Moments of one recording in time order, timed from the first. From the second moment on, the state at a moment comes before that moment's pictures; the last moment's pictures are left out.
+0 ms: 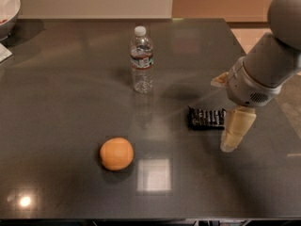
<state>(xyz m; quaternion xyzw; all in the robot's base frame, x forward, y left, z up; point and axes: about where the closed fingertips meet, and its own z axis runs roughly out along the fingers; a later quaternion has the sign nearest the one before) 0.463 -0.170 0.862 -0.68 0.72 0.04 0.15</state>
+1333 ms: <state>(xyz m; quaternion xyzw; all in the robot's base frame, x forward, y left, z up) 0.476 -0.173 0.832 -0.68 0.72 0.06 0.12</state>
